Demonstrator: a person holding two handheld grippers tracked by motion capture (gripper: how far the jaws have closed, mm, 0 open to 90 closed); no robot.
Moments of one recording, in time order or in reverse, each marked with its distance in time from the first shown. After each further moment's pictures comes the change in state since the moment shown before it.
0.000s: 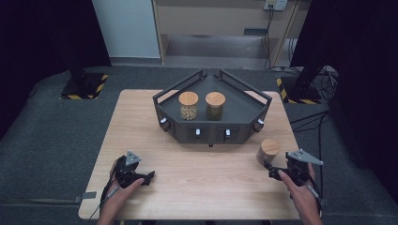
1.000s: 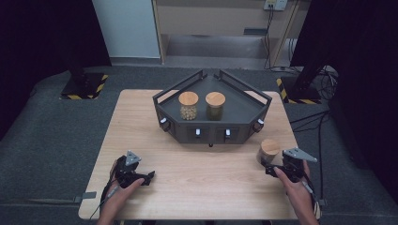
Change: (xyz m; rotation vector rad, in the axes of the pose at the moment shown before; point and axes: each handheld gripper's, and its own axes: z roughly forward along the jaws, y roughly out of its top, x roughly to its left) left arm 0.000 0.000 0.000 0.000 0.000 0.000; right arm -0.002 -0.002 0.022 0.010 -0.006 0.001
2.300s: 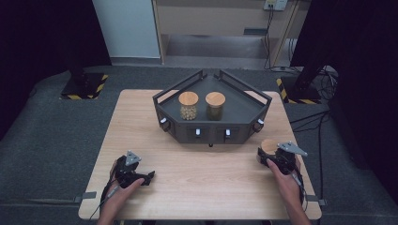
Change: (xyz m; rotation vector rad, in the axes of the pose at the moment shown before) left arm 0.000 0.000 0.000 0.000 0.000 0.000; right arm 0.012 -0.003 0.036 -0.046 -0.075 0.017
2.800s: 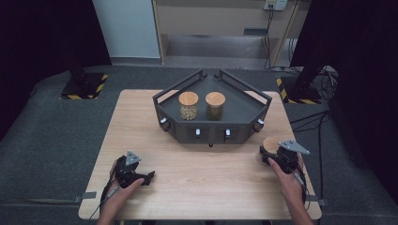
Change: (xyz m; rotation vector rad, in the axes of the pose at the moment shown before) left arm 0.000 0.000 0.000 0.000 0.000 -0.001; right arm 0.004 0.018 -0.017 -0.008 -0.008 -0.049
